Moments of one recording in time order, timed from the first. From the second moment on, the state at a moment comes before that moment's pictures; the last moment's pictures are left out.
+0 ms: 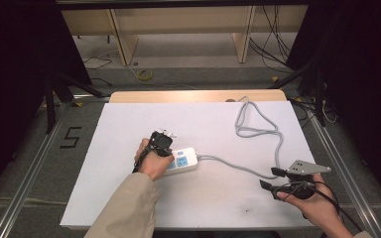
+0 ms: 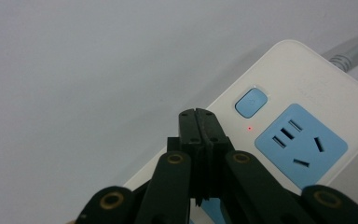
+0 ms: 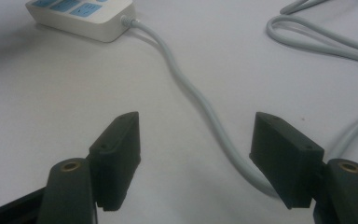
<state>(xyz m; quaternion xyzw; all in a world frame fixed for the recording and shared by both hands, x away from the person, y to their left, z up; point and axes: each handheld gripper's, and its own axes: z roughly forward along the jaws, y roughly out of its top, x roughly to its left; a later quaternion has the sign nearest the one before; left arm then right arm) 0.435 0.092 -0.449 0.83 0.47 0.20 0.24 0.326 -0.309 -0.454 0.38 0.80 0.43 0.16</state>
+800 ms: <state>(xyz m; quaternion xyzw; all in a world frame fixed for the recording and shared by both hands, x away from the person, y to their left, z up) 0.430 0.104 -0.442 0.80 0.48 0.23 0.27 0.326 -0.310 -0.454 0.38 0.80 0.43 0.16</state>
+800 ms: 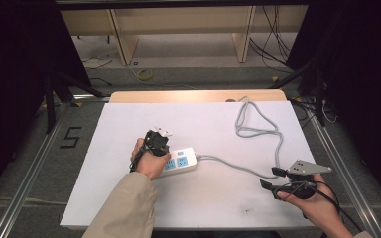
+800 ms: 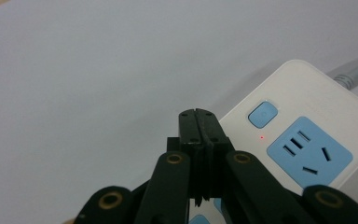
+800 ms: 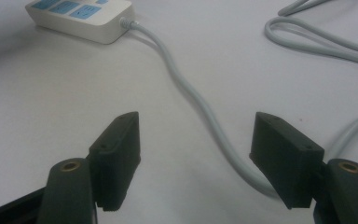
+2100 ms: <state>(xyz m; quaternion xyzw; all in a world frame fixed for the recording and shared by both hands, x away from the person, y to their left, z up) 0.414 0.110 -0.427 0.79 0.43 0.20 0.38 0.326 -0.312 -0.453 0.38 0.80 0.43 0.16</state>
